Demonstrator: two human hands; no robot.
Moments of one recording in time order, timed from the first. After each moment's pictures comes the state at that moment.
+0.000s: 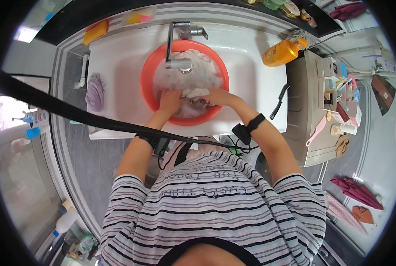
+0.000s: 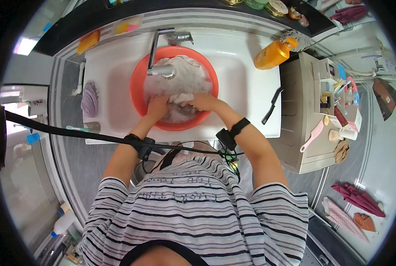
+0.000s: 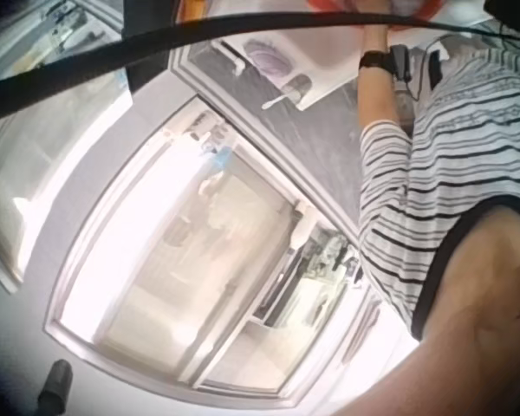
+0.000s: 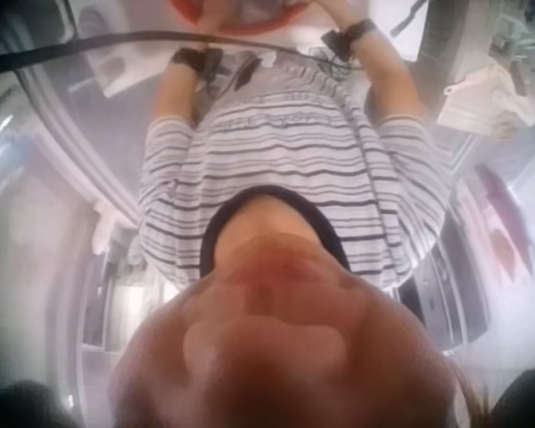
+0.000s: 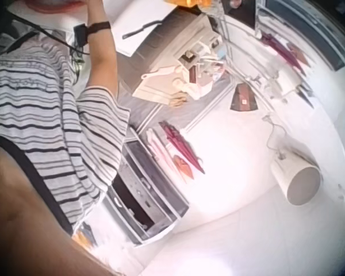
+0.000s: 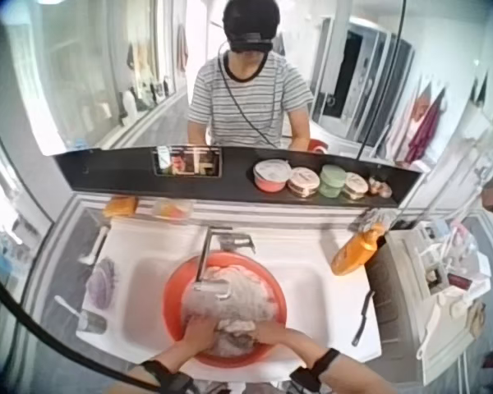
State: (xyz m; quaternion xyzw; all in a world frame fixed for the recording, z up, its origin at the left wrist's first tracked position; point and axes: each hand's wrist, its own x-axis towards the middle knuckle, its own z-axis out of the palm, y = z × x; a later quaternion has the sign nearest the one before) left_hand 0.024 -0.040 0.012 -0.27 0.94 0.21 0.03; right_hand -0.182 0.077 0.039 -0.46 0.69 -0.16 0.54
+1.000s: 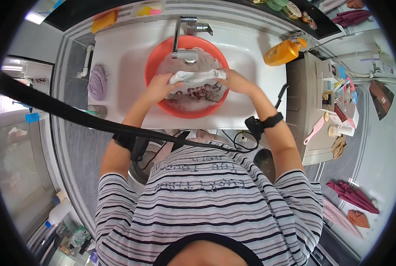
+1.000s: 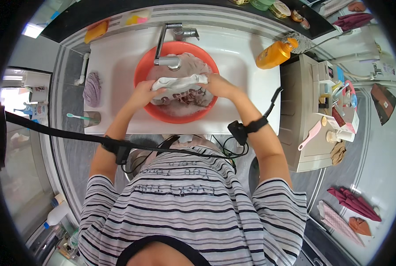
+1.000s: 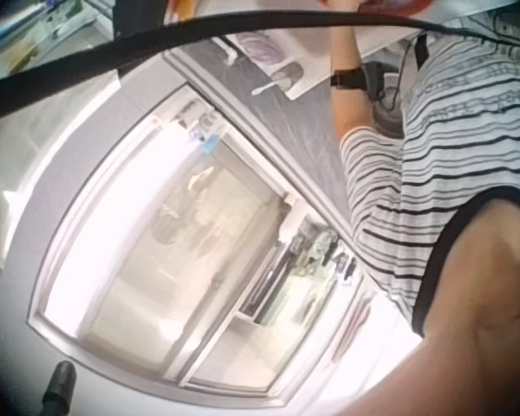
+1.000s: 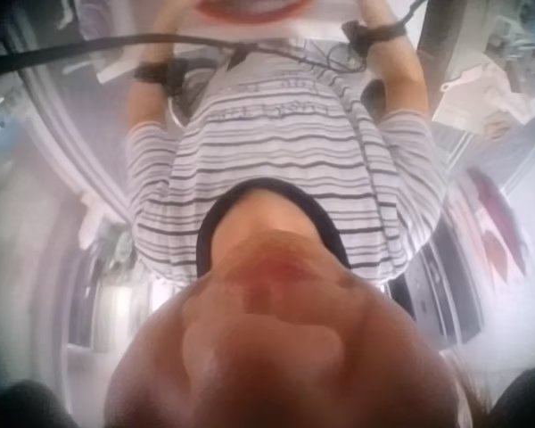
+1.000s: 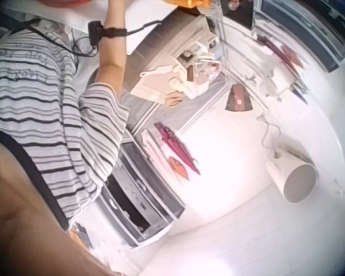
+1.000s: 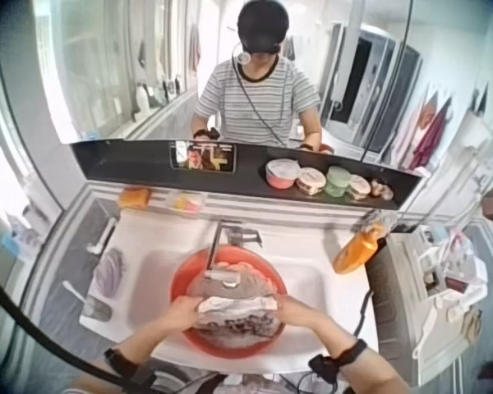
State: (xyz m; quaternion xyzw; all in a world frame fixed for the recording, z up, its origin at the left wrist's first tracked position) left_hand 0.047 -0.068 0.140 -0.32 0.82 0.47 0.03; right_hand -0.196 0.084 0.154 -0.55 0.69 -0.24 0.41
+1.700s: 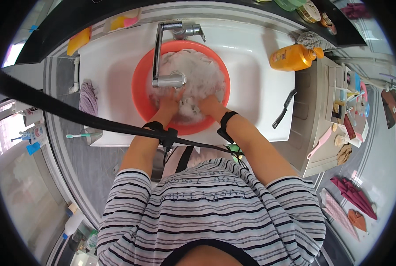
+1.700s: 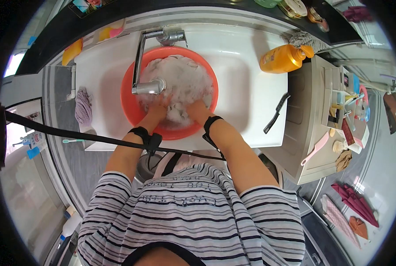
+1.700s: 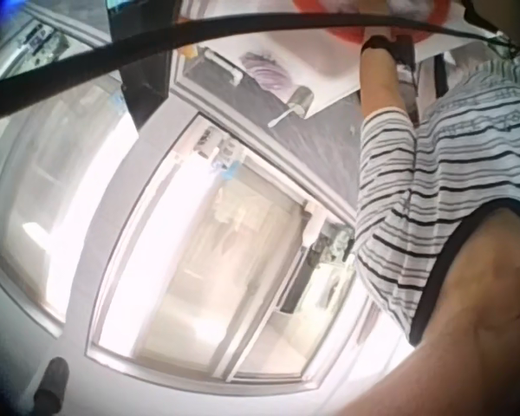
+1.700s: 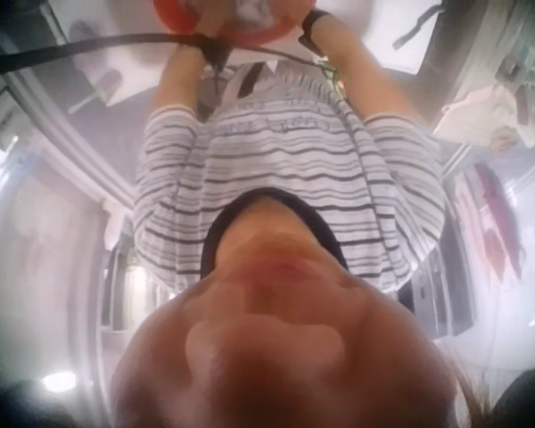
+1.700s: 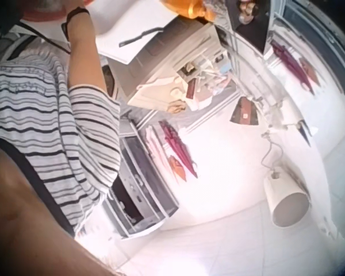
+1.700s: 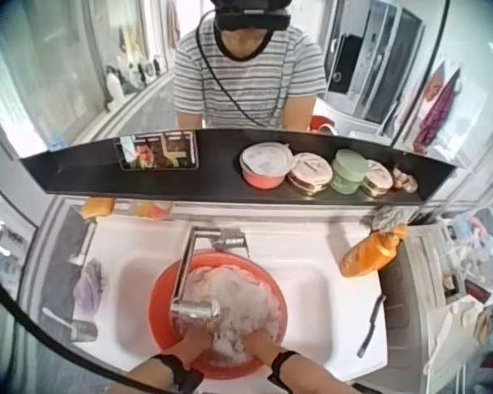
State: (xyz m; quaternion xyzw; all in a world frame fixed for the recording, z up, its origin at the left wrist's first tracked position) left_hand 0.002 -0.051 -0.051 -0.29 0.91 0.16 0.26; right_hand -0.153 0.070 -0.050 -0.70 0.64 0.16 0.27
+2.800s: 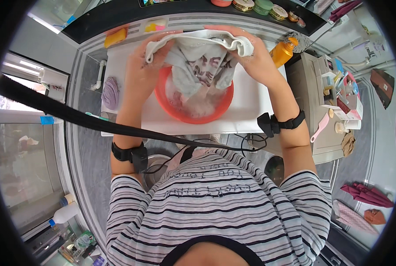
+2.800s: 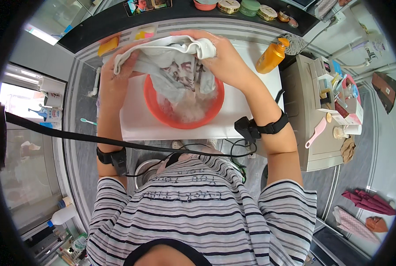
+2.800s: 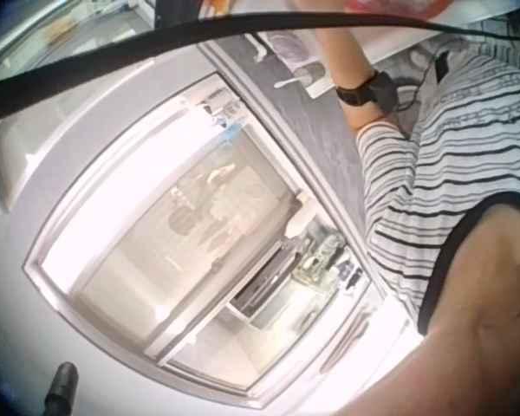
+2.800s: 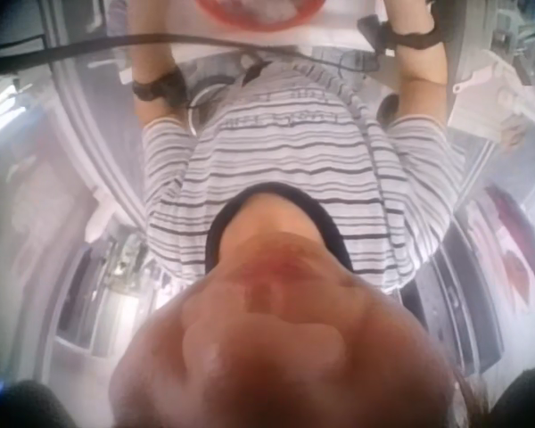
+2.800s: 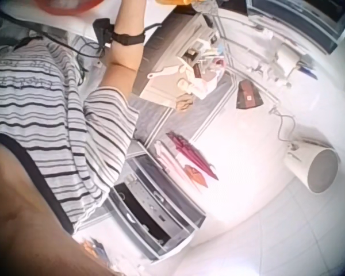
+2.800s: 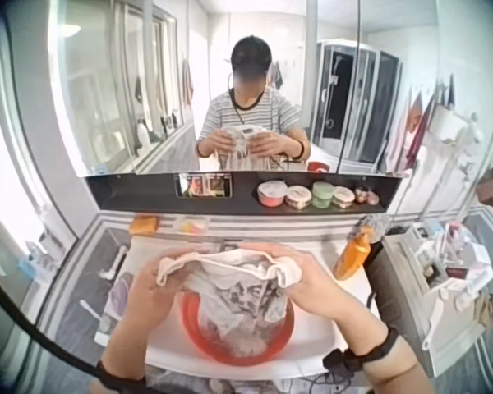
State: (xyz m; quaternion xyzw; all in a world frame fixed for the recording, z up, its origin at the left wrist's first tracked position) left_hand 0.048 -0.029 0.331 -0.24 0.70 0.57 -0.36; right_hand -0.155 0.092 0.334 -0.61 0.54 -0.52 0.24
